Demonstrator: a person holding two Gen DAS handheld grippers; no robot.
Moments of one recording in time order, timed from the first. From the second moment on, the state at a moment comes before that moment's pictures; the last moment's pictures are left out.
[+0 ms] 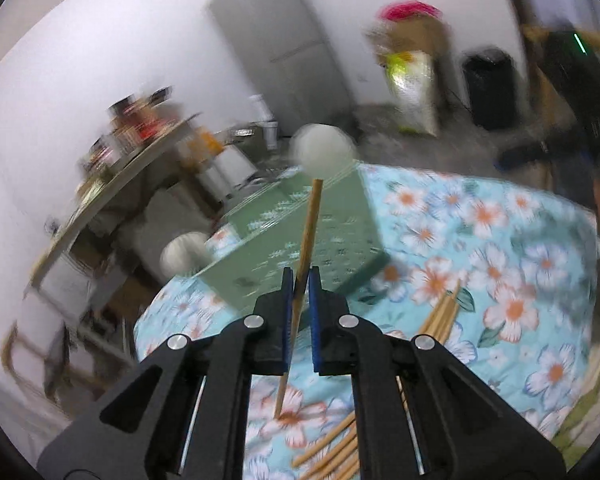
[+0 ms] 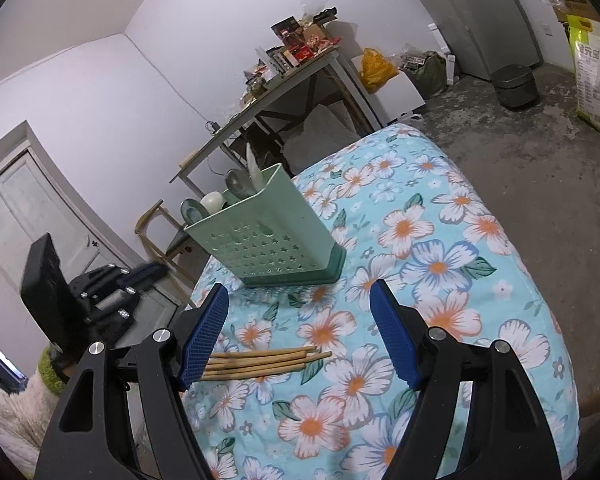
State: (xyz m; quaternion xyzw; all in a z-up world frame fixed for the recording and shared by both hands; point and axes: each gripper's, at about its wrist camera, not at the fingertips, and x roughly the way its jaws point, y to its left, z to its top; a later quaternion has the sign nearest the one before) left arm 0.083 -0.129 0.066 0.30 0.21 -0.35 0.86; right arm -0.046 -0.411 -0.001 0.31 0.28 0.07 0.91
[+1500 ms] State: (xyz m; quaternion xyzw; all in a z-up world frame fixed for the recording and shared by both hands) left arm 0.056 0.077 0.120 -0.28 0.21 -0.30 0.89; right arm -0.060 -0.339 0.039 0.26 0.29 0.13 0.91
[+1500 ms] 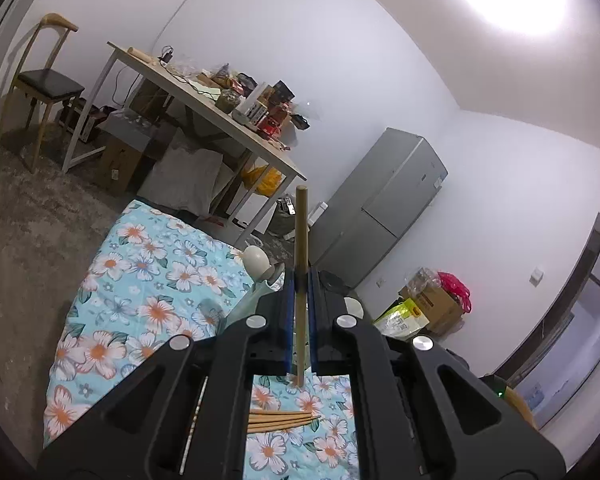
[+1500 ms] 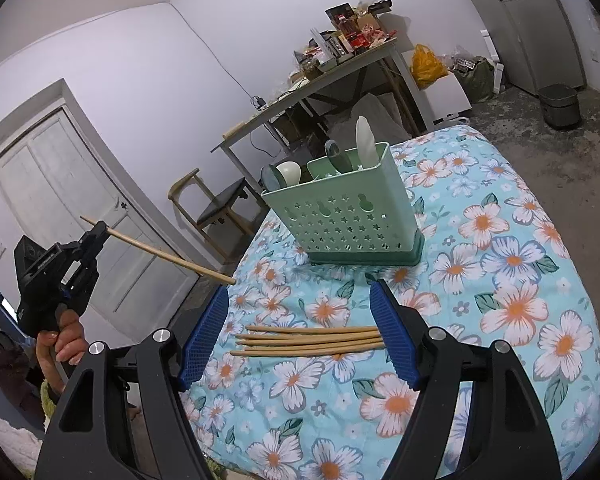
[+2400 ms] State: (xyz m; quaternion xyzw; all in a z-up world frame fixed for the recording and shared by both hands) left arm 0.044 0.136 0.116 -0.34 0.18 -0.25 0.89; right arm -0.056 -0.285 0.019 0.24 0.35 0.18 0.89
